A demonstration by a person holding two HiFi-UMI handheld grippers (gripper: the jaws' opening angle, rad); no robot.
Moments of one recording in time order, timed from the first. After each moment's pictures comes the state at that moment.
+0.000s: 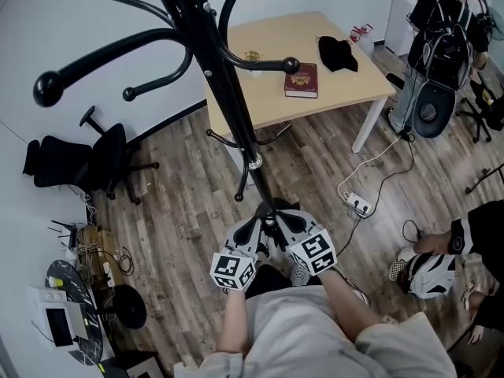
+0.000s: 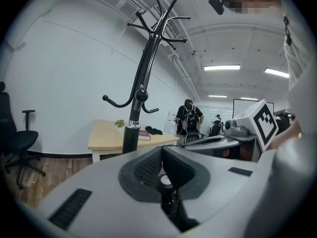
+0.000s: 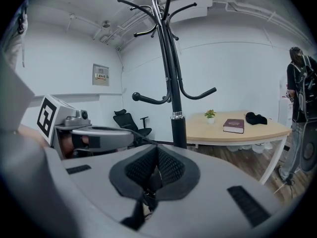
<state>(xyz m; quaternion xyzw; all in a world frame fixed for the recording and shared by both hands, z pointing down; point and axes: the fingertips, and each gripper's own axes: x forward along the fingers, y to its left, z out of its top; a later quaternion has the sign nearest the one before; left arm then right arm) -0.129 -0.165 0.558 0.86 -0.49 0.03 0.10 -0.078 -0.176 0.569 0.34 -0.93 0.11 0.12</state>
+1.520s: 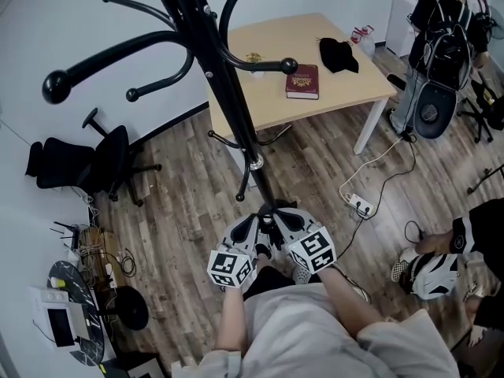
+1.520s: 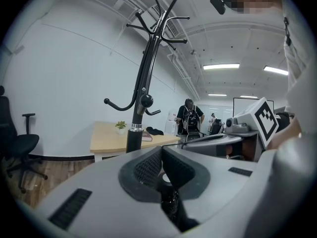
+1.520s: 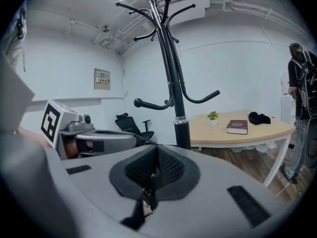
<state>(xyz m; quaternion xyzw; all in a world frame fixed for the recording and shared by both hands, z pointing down) -0.140 -0.169 0.551 0.86 -0.50 0.04 0.09 -0.088 -0.177 0.556 0.33 -0.93 0.12 0.09</state>
